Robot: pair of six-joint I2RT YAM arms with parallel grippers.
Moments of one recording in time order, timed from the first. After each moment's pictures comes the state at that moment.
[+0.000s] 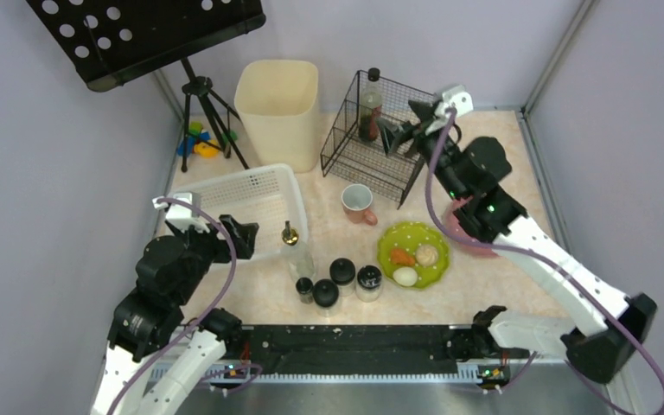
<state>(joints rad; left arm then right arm) -0.42 0.40 0.92 -0.77 -0.14 -0.37 0.67 1.20 1.20 0.29 0.18 -0.05</state>
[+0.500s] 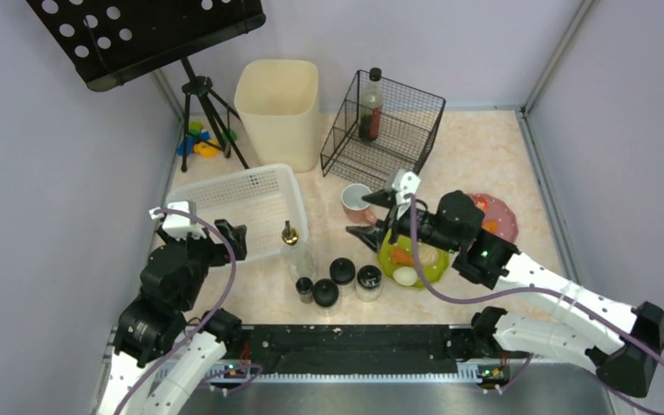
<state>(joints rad) -0.42 0.33 0.85 -0.76 -0.31 -0.32 0.85 0.91 0.81 0.10 -0.22 -0.04</state>
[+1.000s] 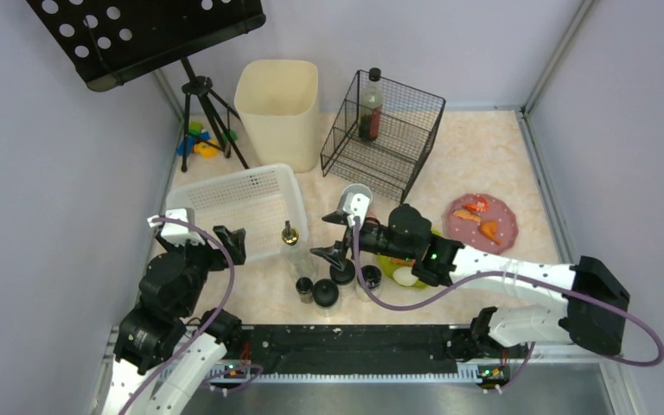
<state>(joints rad) -0.42 0.26 0.80 -0.76 -0.32 -0.31 1.05 1.19 0.76 0.37 -0.22 -0.07</state>
